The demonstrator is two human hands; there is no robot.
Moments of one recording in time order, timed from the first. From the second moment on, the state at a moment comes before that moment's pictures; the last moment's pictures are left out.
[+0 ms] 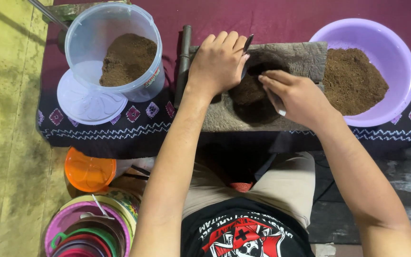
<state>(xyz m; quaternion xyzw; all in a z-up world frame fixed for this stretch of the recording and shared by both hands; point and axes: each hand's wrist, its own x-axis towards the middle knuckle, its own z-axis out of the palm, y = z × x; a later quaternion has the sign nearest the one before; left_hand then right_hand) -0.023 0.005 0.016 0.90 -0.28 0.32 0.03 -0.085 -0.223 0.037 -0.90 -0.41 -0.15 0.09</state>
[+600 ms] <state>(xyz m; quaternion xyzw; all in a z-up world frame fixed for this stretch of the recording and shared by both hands) -0.018 0.005 0.010 0.90 -0.28 0.32 0.01 -0.142 -0.240 0.033 -0.90 -0.35 -0.16 0.21</state>
